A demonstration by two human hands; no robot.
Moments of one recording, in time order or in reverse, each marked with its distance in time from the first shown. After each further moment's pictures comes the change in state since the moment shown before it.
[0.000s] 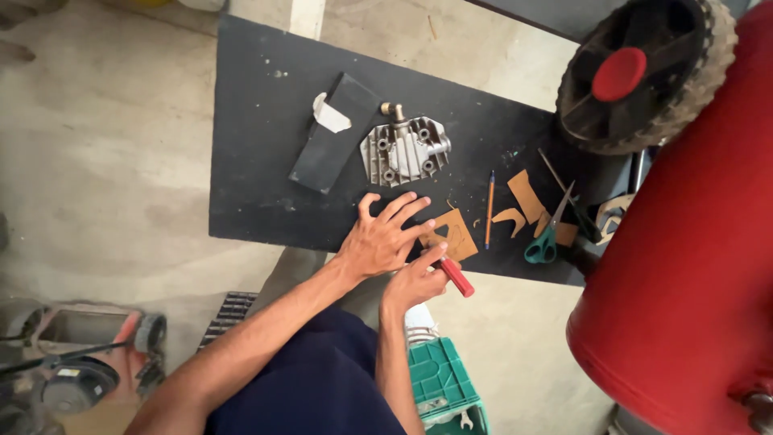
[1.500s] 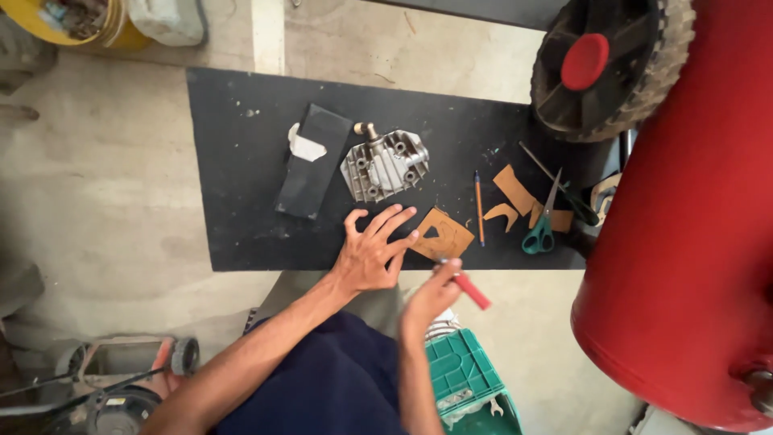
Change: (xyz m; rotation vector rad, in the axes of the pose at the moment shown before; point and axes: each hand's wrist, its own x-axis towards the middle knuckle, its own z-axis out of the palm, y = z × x) left_hand 0.013 -0.004 -0.010 -0.202 0.015 -0.002; right_hand 0.021 0.012 -0.014 0.319 -0.132 0.081
